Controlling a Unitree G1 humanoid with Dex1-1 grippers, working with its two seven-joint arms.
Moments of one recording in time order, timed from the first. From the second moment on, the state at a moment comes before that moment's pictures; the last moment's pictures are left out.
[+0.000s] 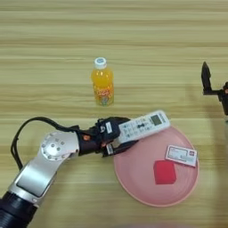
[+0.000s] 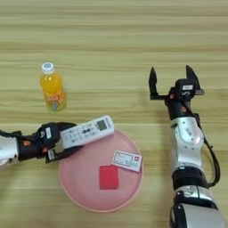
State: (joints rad) left arm -0.09 0.44 -0.37 -0.14 -0.04 0.07 -0.82; right arm -0.38 -0.22 -0.23 0.64 0.18 -0.62 0.25
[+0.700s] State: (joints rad) left arm -0.14 0.44 -0.42 -0.04 0.03 0.00 -0.84; right arm -0.38 -0.20 -0.22 0.63 0.17 -0.62 0.23
